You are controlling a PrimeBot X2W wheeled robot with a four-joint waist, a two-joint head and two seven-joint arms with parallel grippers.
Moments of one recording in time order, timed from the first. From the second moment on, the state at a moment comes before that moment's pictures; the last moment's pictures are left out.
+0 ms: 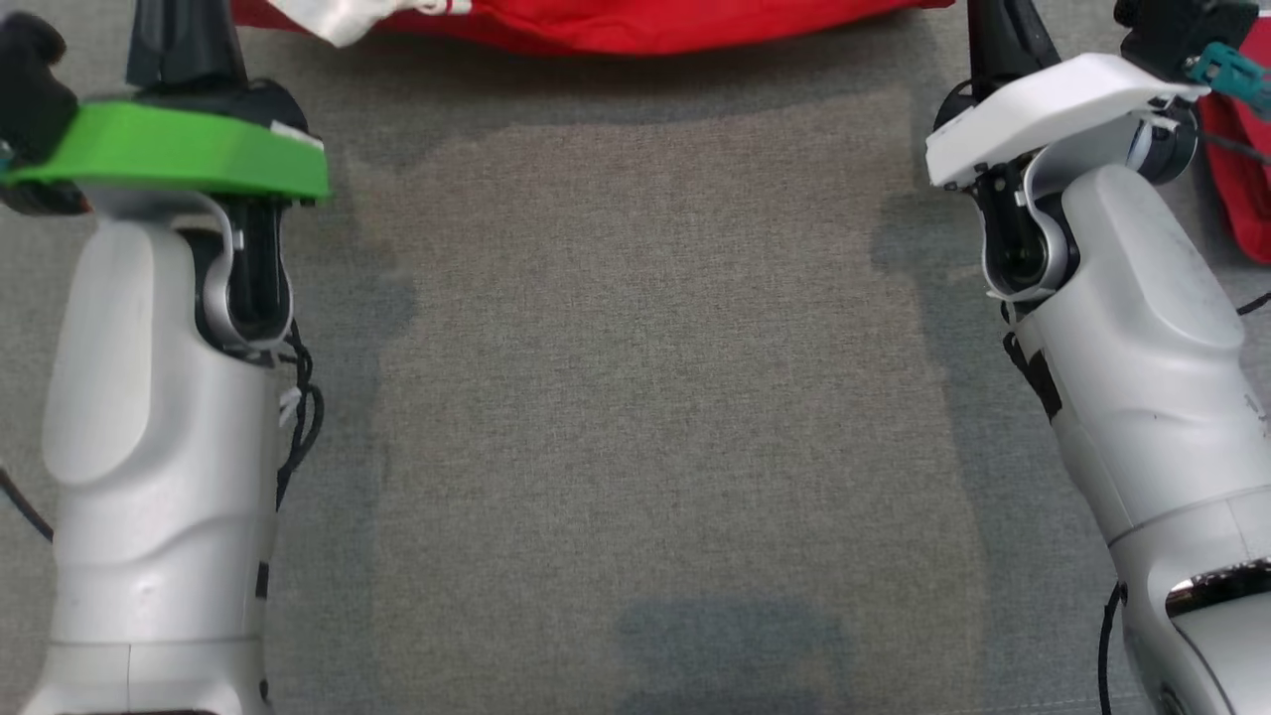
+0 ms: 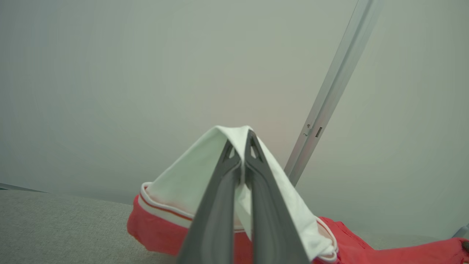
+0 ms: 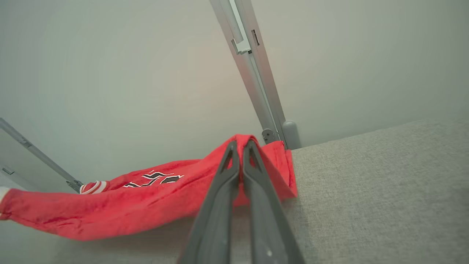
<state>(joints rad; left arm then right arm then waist) -0.86 0.10 -0.08 0.46 -0.50 -0.13 -0.26 -0.98 -0.12 0.19 0.77 0.58 0.13 -0.26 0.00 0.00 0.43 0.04</state>
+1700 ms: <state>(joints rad) 0.35 0.11 -0.11 -0.11 -0.56 -0.09 -0.20 0.14 -0.14 0.12 0.15 0.71 0.13 -0.19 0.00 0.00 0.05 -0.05</state>
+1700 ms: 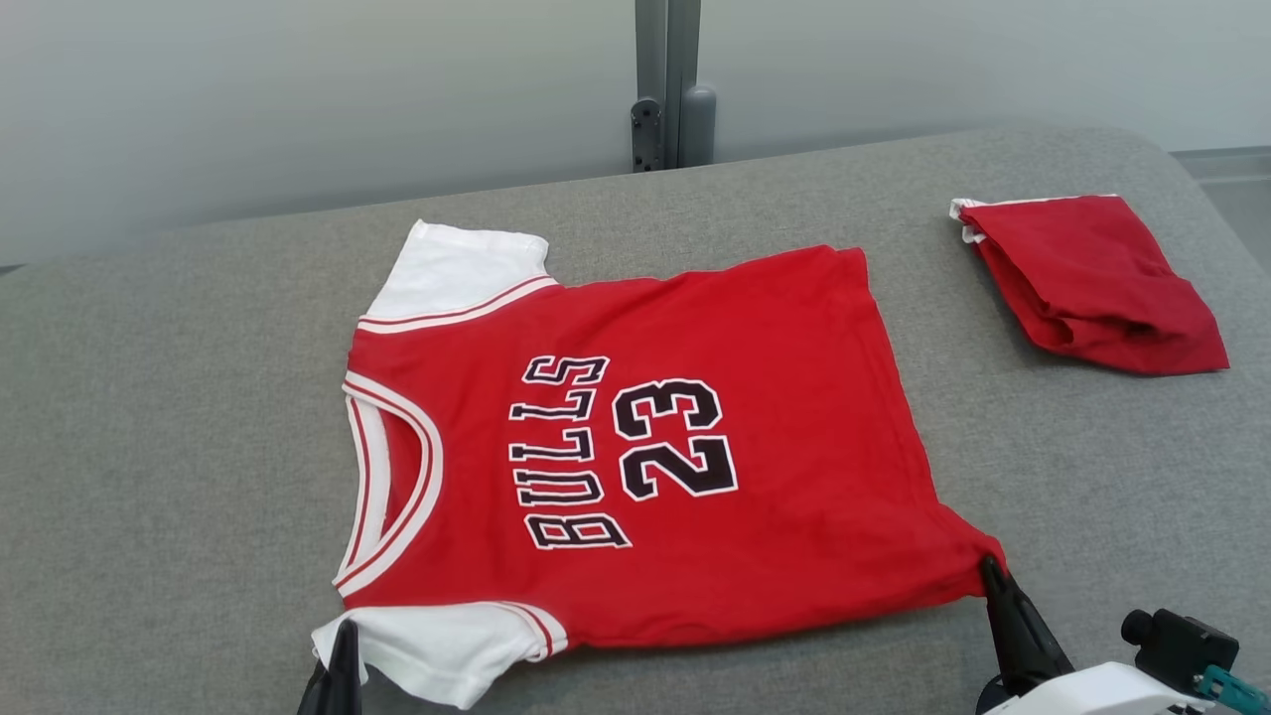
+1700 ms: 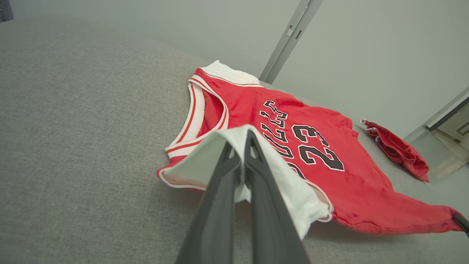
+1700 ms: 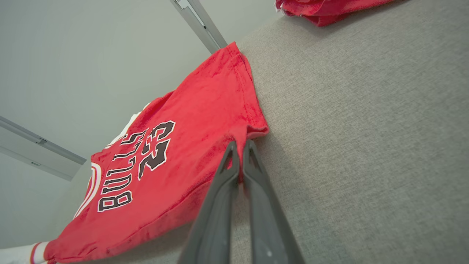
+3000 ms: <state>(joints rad) -0.36 0.13 -0.15 0.49 -0.54 -0.12 -0.26 -0.32 -0.06 0.15 0.50 0.74 0.13 -0.26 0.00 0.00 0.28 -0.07</state>
